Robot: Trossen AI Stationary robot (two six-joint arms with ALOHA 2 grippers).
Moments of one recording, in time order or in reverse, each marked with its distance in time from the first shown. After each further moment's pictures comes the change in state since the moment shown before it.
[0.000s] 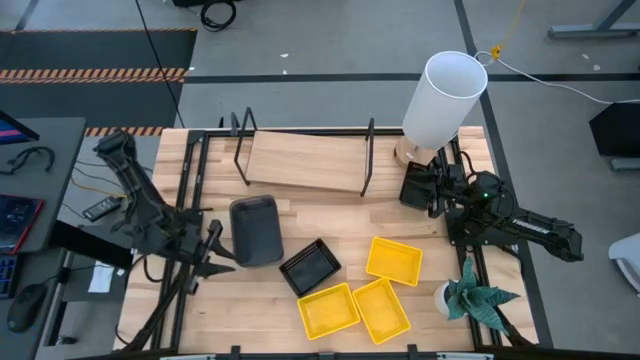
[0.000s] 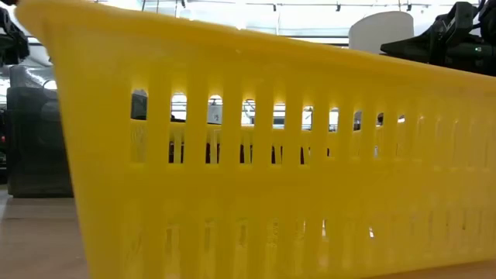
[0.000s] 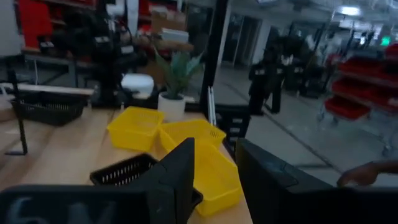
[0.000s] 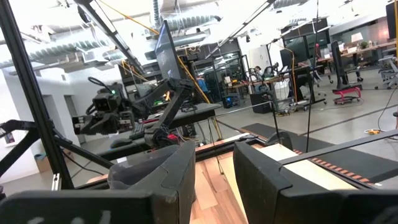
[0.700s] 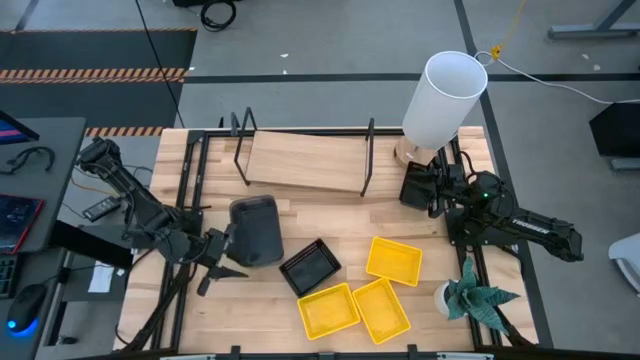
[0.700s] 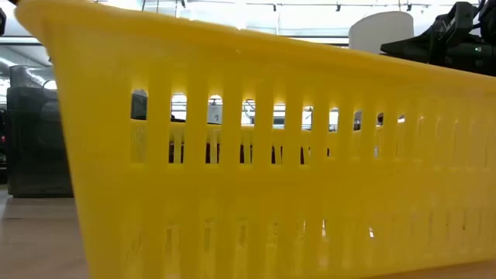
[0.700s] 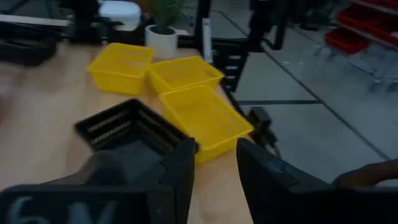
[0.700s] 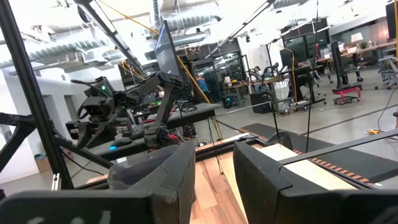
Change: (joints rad) left arm 0.233 0.145 0.203 -0.411 0.357 -0.166; right arm 0.000 0.000 0.000 0.000 0.000 0.000
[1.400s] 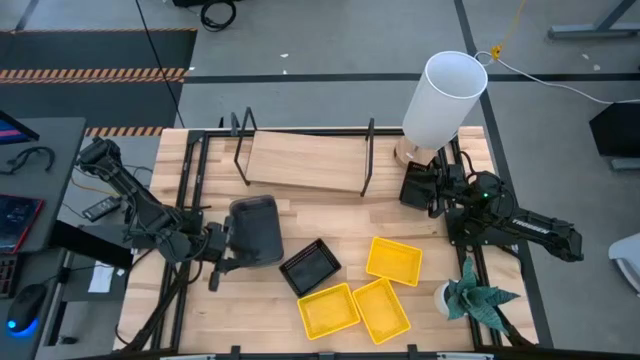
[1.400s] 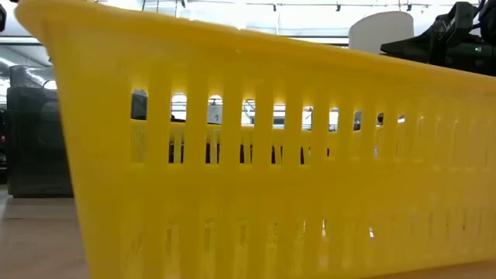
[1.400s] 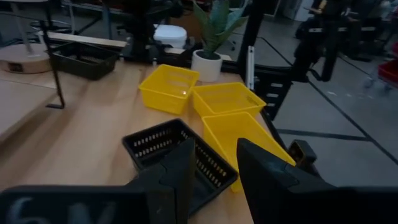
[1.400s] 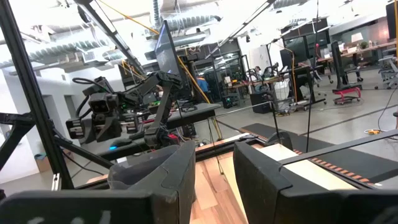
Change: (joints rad) left arm 0.000 0.042 0.000 0.079 -0.205 -0.034; right arm 0.000 0.000 0.000 0.000 0.000 0.000
